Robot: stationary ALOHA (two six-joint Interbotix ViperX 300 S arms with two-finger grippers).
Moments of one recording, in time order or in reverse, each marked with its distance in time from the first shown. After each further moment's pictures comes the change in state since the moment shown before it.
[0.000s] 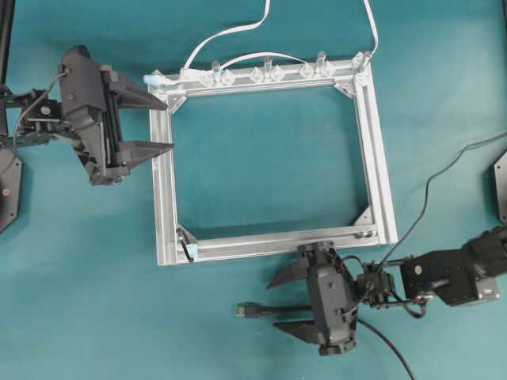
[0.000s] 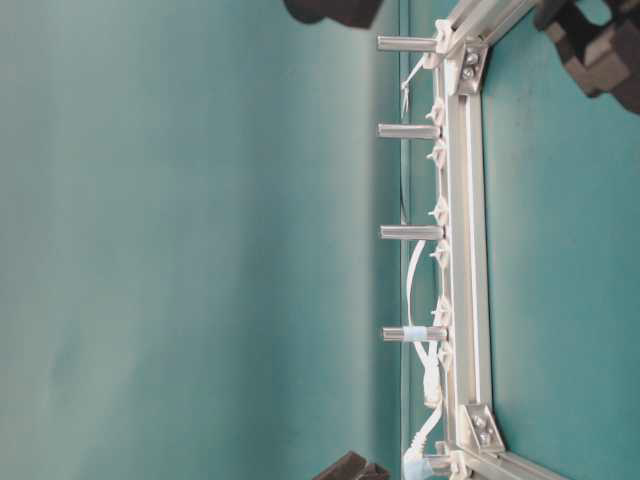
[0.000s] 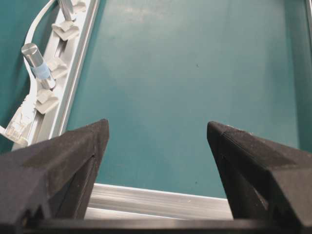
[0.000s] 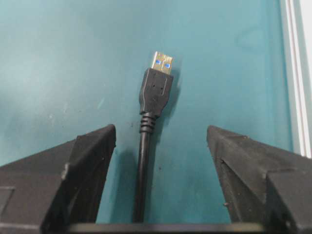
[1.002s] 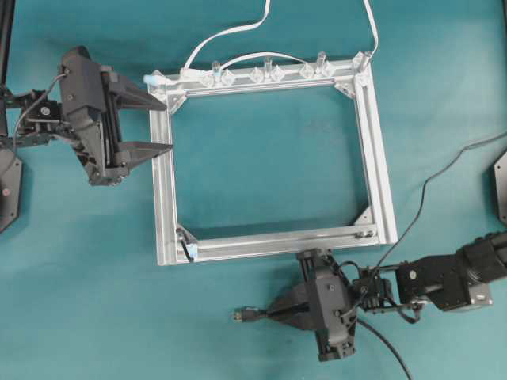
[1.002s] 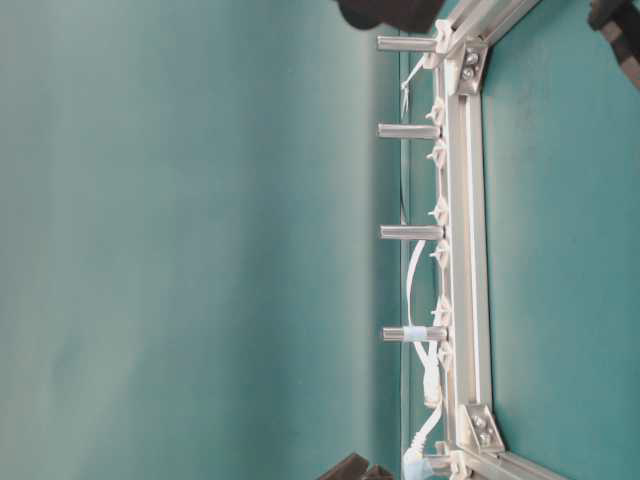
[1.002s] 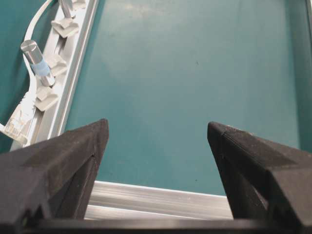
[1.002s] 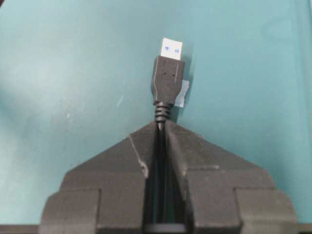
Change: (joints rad) left arm 0.000 0.000 0.003 0.000 0.002 -0.002; right arm 0.008 0.029 -0.029 0.051 0.138 0.002
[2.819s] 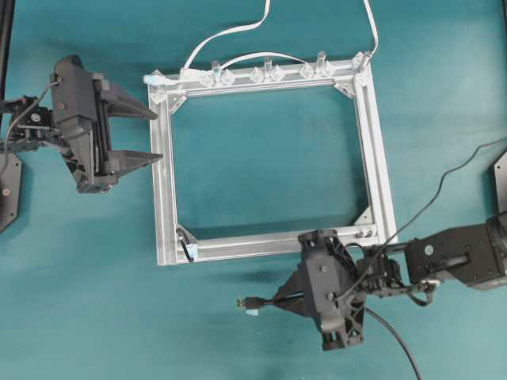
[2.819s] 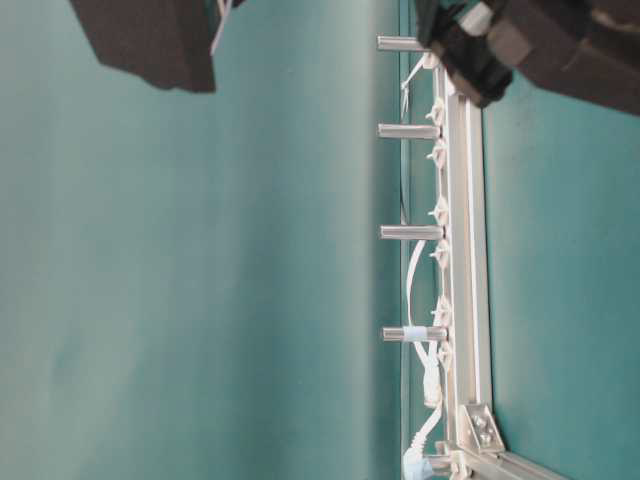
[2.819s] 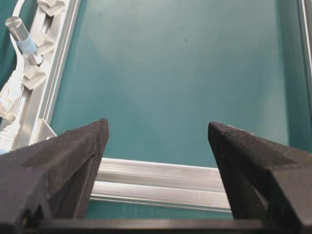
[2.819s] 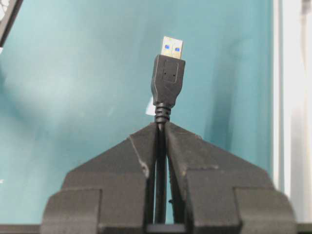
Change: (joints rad) left arm -0.025 -0.052 0.034 0.002 0.057 0.000; right arm -0.075 -0.213 -0.002 -0.006 0.199 -0.057
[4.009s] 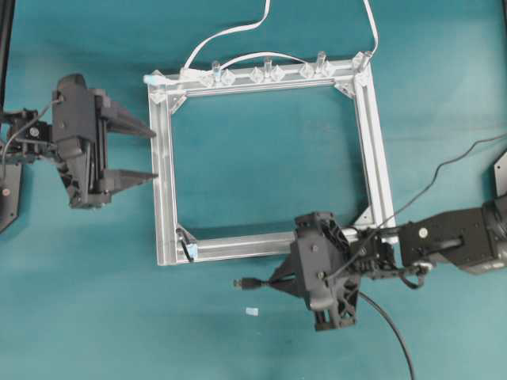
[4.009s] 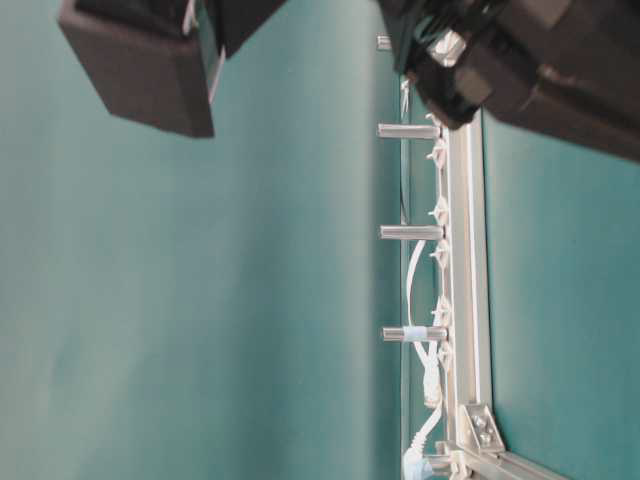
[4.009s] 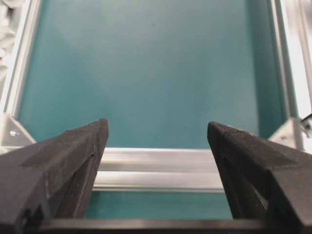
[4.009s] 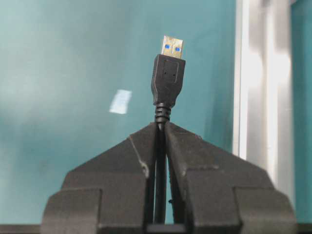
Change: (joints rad) left arm -0.087 -0.014 0.006 -0.002 0.052 0.000; right arm -0.072 -0.009 -0.005 -0.025 0.044 -0.009
